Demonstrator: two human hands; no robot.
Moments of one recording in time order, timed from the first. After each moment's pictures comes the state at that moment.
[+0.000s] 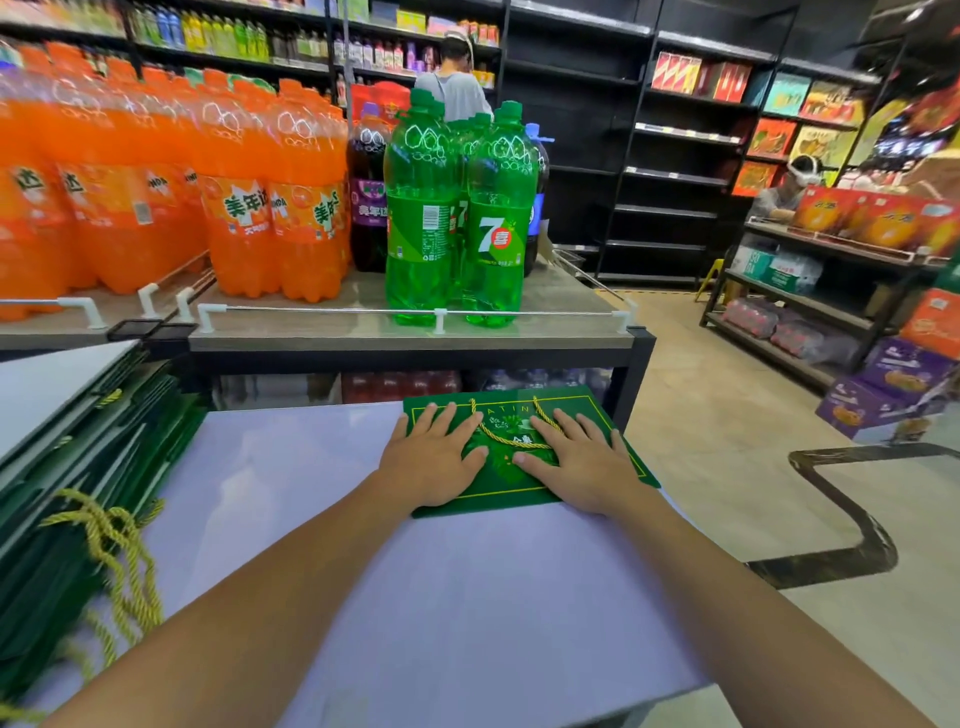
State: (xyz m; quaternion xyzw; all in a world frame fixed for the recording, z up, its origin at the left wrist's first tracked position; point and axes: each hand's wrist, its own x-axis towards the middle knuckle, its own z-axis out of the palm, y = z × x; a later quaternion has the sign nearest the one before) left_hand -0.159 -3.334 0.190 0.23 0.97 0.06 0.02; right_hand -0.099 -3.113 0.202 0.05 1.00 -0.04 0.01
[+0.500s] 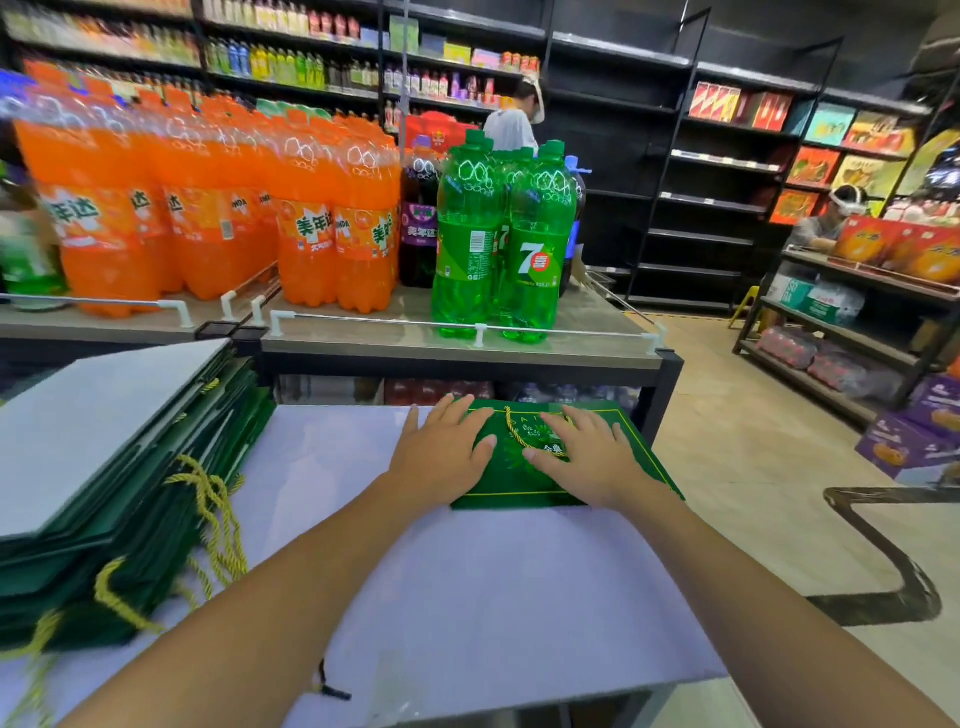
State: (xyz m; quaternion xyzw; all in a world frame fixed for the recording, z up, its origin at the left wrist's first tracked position) left_hand -0.118 -3.375 0.218 0.22 0.96 0.14 -0.09; right_hand -0.085 -3.148 0.233 -0.01 1.00 -0.07 -0.05
